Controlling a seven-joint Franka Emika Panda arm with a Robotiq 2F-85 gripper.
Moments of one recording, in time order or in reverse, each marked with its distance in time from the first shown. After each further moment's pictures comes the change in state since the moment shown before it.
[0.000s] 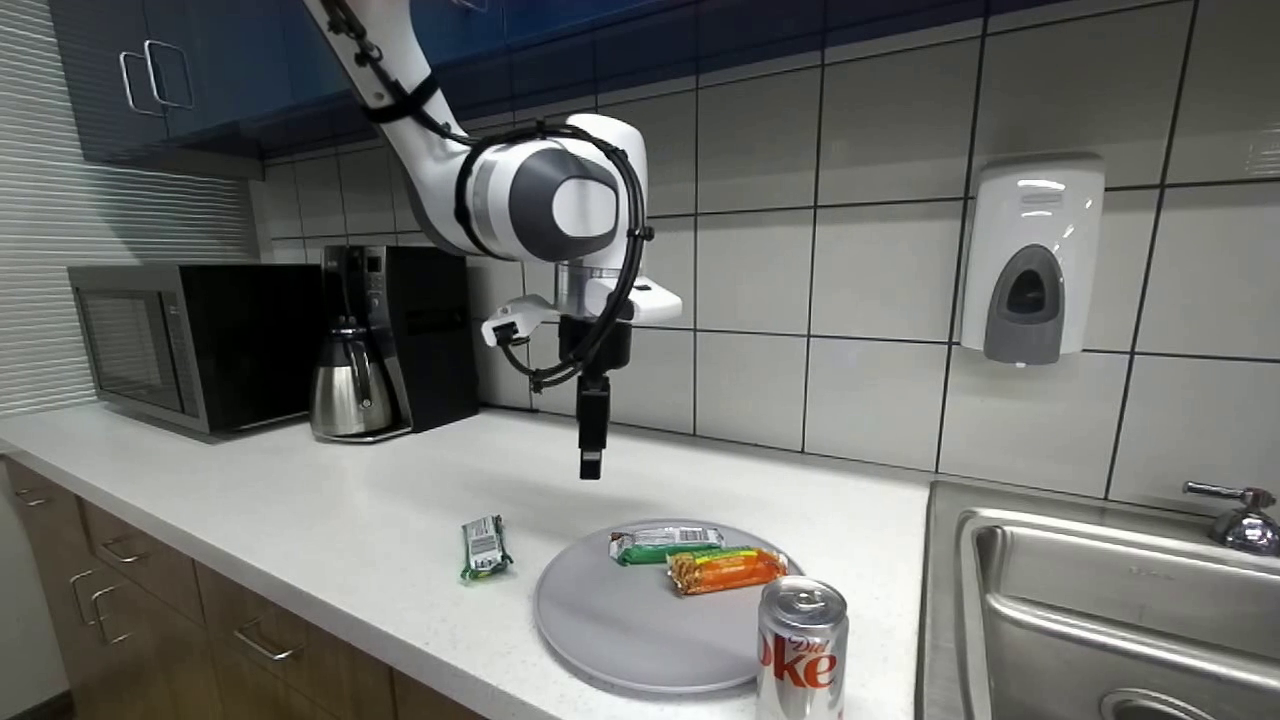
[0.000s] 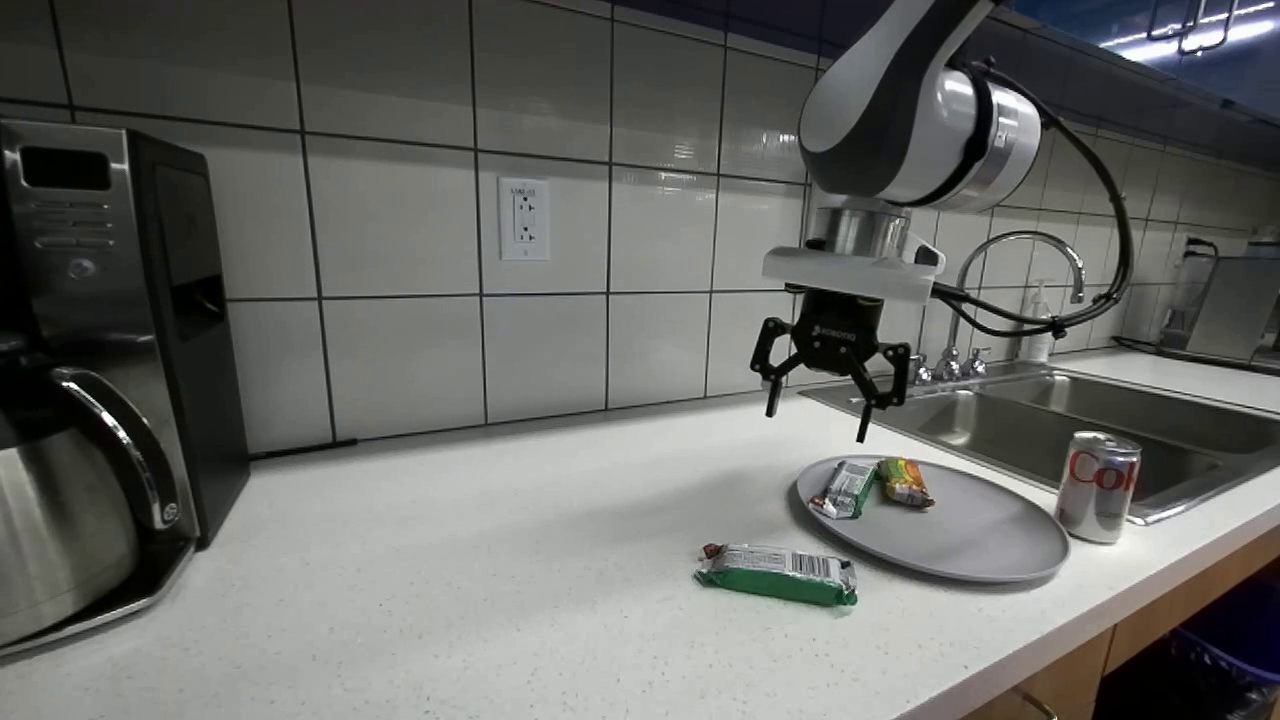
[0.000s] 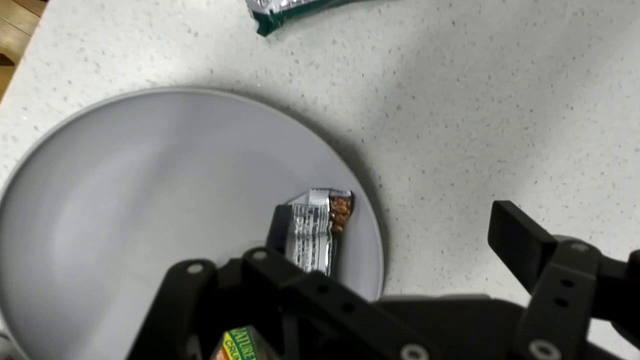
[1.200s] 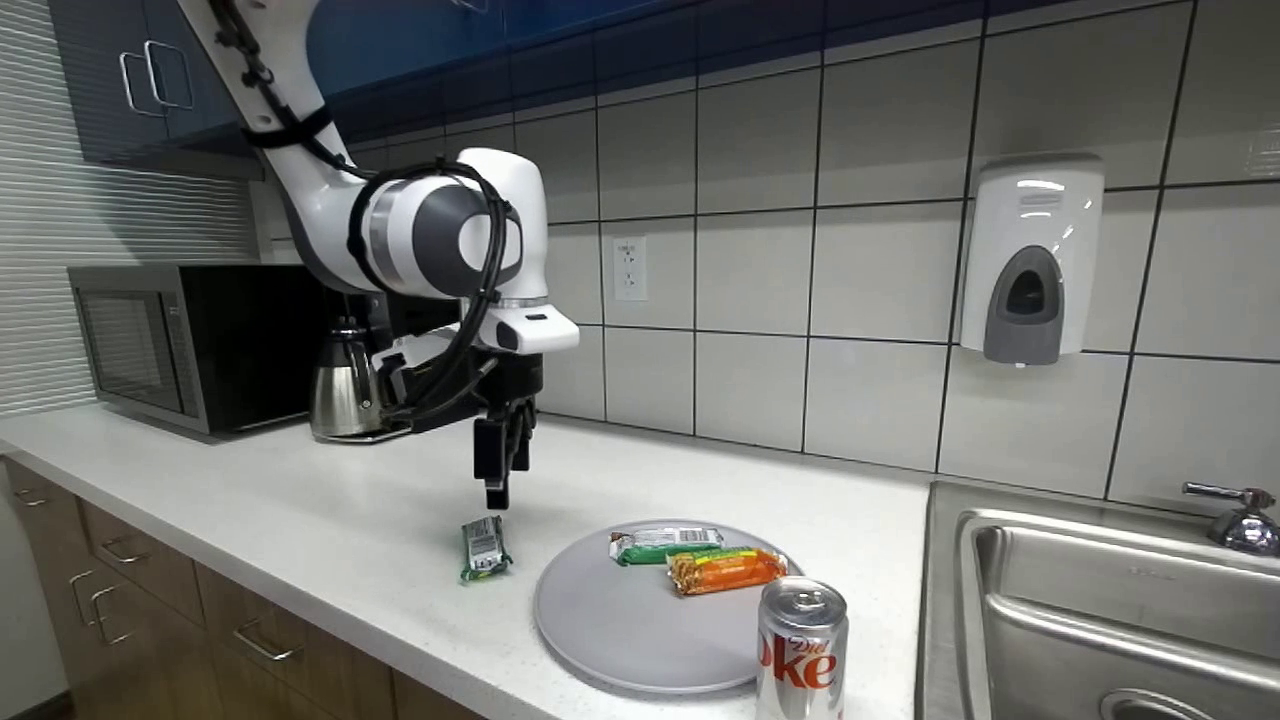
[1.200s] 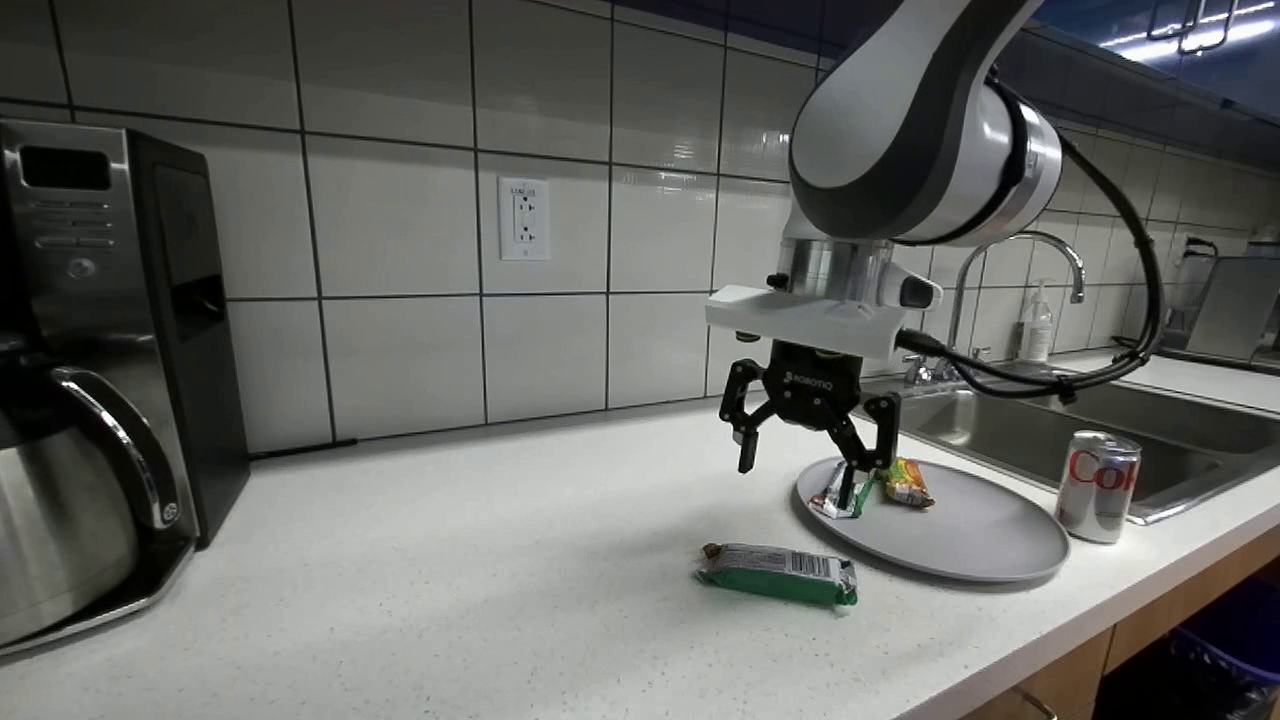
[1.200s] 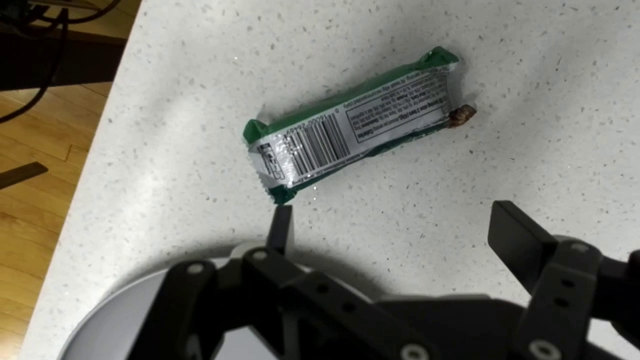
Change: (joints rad) arm 0.093 -0.043 0.067 -0.161 -0.087 0.129 0.345
